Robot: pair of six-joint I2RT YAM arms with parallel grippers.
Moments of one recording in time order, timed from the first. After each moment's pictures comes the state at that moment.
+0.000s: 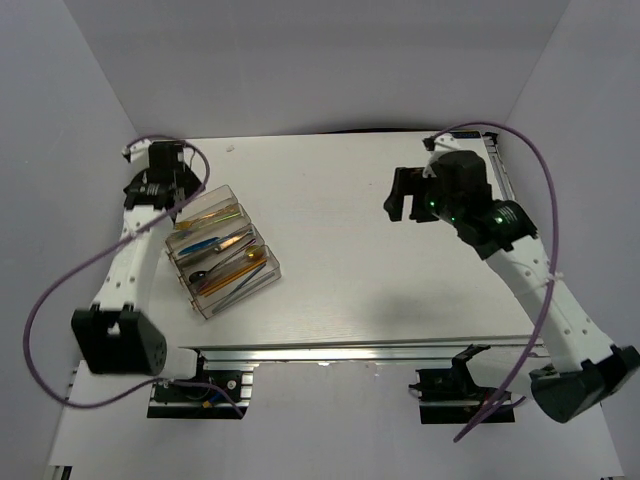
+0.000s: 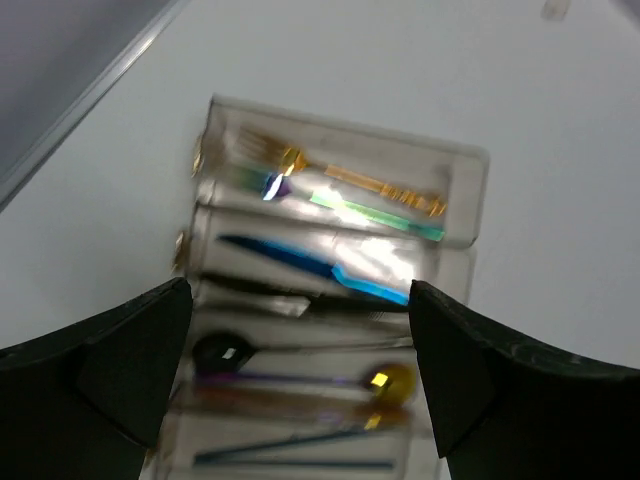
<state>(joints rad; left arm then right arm) 0.00 1.49 1.45 -0.71 -0.49 -0.62 0.49 1.21 1.38 -0.75 -0.01 0.28</state>
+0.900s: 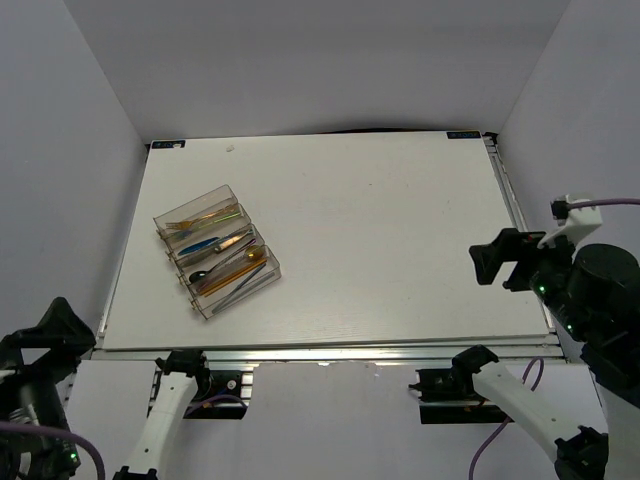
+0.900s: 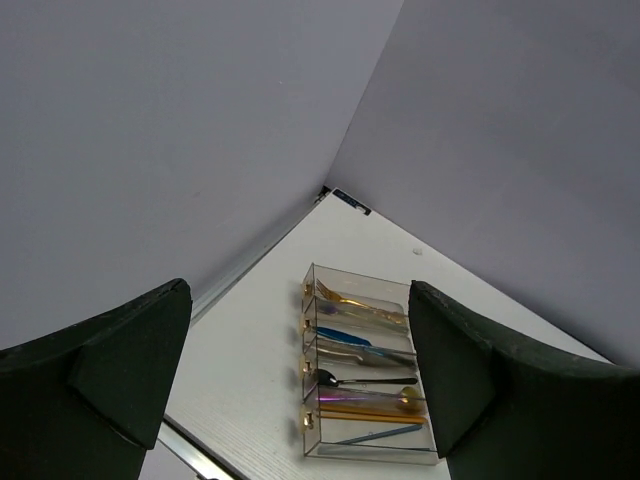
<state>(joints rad) -0.09 0.45 1.79 -1.24 -0.63 -0.26 0.49 0.67 1.53 -1.19 0.22 0.23</state>
